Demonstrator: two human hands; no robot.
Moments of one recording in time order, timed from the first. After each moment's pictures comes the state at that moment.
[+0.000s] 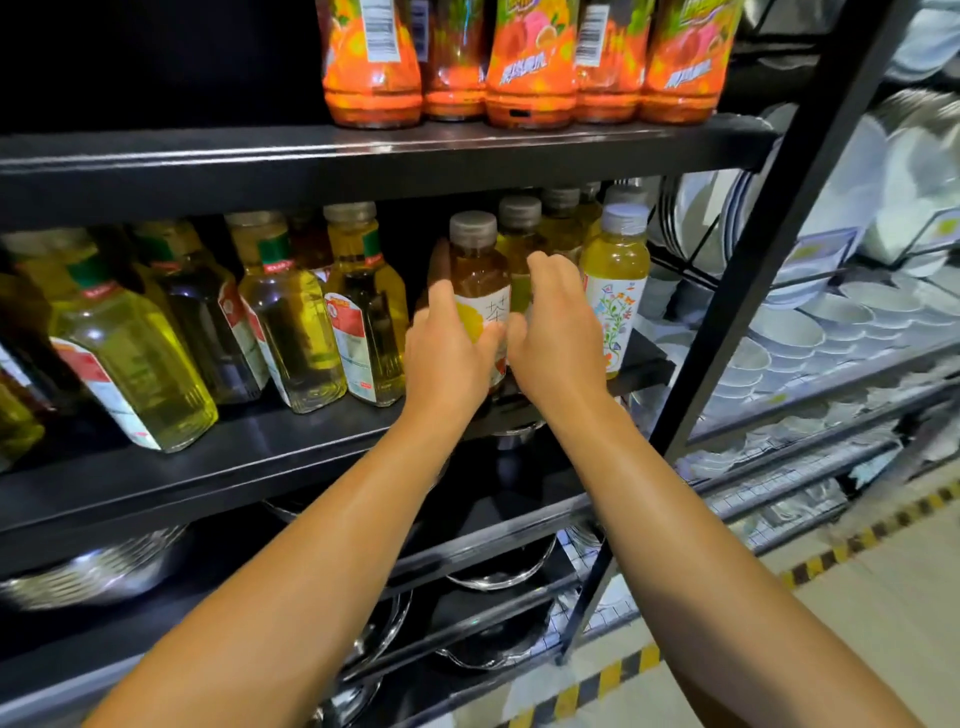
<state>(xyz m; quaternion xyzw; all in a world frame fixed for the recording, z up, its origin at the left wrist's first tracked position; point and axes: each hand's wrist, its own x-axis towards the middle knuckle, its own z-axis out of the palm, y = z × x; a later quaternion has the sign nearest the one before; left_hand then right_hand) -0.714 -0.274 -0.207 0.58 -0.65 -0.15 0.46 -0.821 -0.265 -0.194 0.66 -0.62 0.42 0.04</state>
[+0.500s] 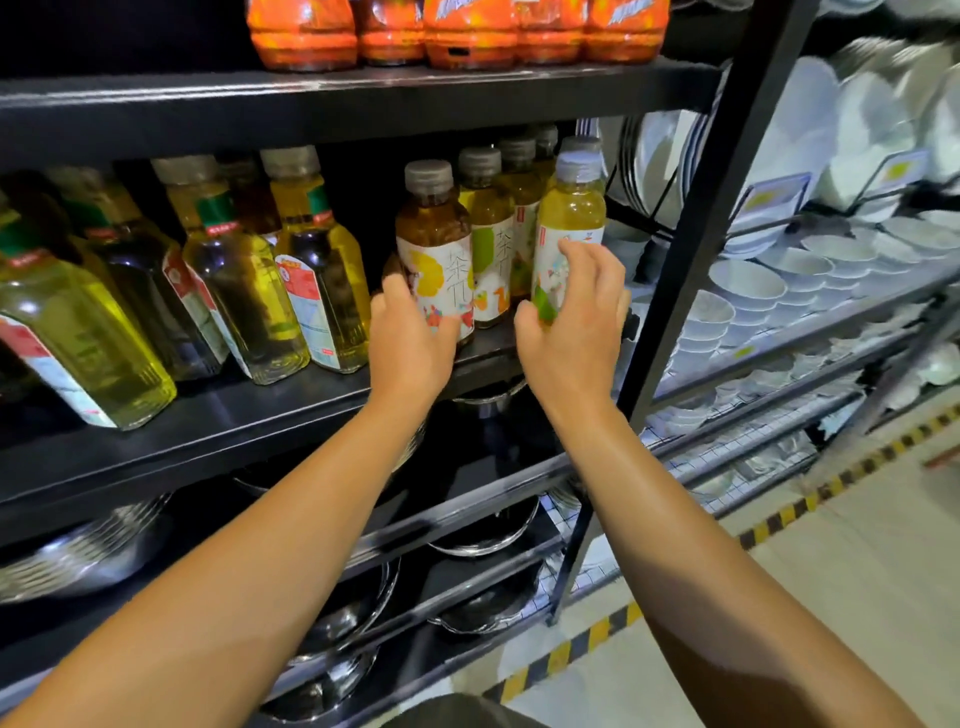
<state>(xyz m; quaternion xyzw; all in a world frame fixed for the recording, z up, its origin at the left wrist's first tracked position) -0.715 -0.271 -0.234 0.60 -0.63 -0.15 0.46 -0.852 -0.235 -0.237 0.55 -0.63 0.54 0.07</state>
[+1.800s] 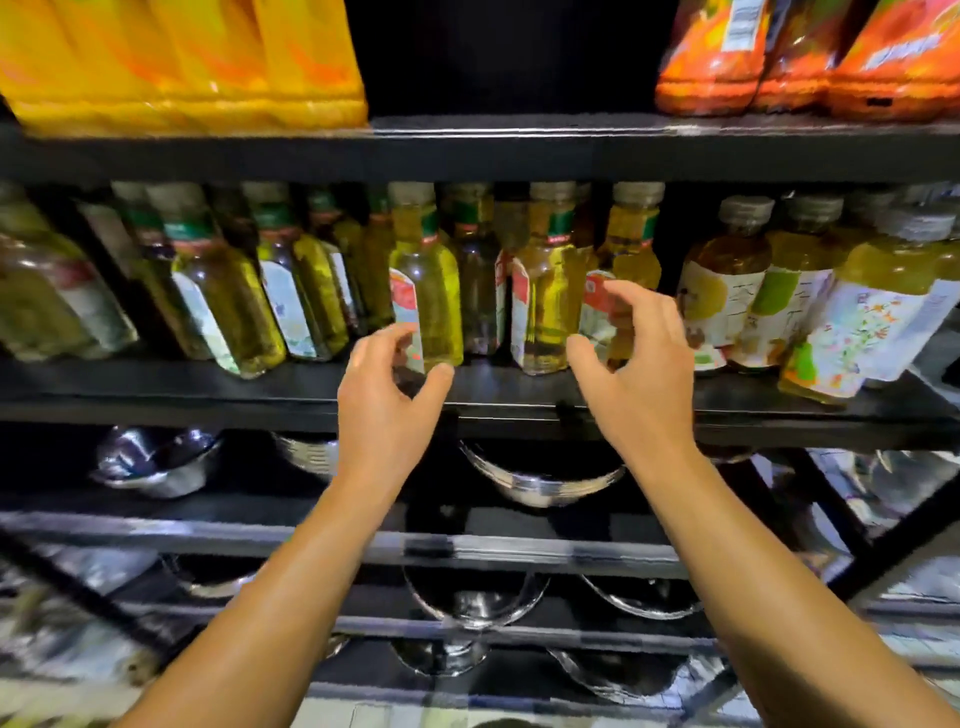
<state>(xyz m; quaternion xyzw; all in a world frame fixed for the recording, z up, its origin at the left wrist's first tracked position) -0.494 -0.164 -0.241 0.66 -0.52 -0.01 0.54 -0.698 -0.224 -0.215 0.70 -0.45 0.54 -0.13</state>
